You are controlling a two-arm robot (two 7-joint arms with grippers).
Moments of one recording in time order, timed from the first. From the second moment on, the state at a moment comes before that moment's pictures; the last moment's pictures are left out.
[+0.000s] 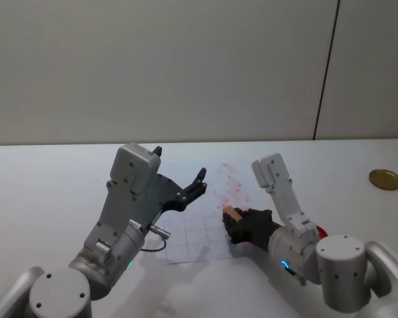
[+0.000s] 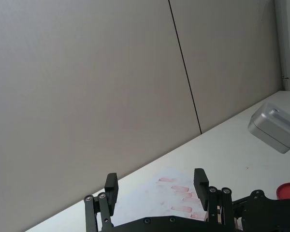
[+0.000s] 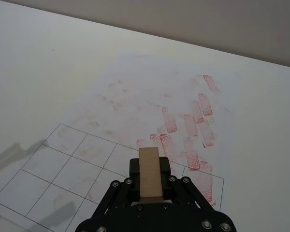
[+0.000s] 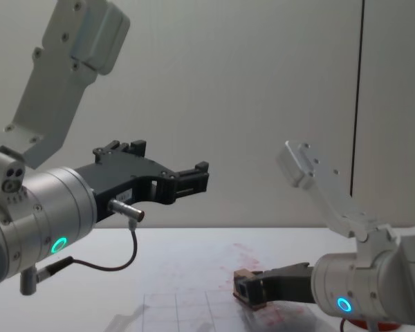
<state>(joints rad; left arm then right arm) -0.24 0.38 0.45 -1.63 -0.20 0.01 -0.01 0.42 0.02 -0.36 -1.14 0.07 0.35 0.25</state>
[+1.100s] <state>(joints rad) -0.24 0.38 0.45 -1.63 -0.20 0.01 -0.01 0.43 0.02 -0.35 -1.17 0.07 0.39 0.25</state>
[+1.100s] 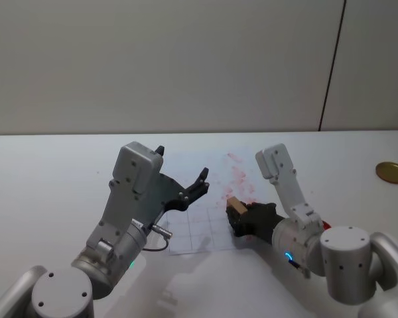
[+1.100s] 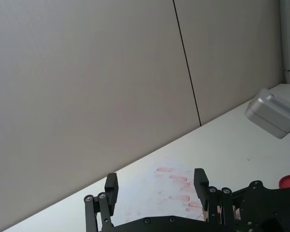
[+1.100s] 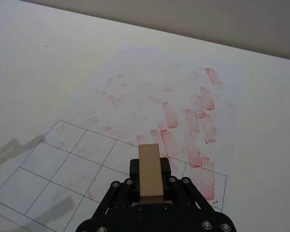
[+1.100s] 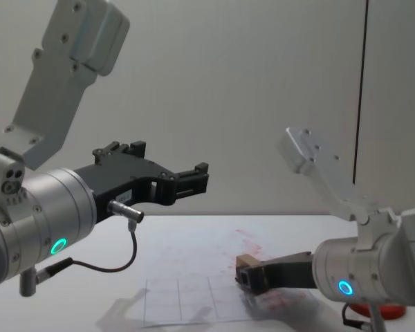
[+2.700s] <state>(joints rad) -0.24 0.38 0.45 -1.63 -0.20 0.01 -0.01 0.19 0.20 -0.24 -1.58 0.18 0.38 0.08</state>
